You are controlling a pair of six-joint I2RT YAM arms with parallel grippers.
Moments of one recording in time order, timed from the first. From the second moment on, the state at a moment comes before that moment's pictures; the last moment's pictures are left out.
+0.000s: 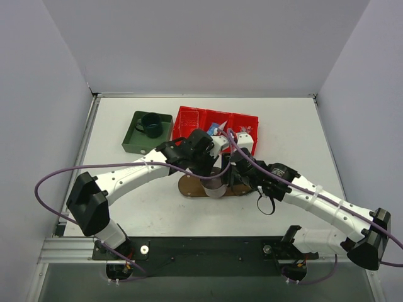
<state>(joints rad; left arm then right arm) -0.89 1.59 1.33 -0.62 0.07 -0.10 0.93 1.12 0.99 -0.63 0.35 0.59</state>
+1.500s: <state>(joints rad) -0.85 1.50 1.24 -0.52 0.15 -0.04 0.88 0.90 0.82 -0.53 0.29 0.50</state>
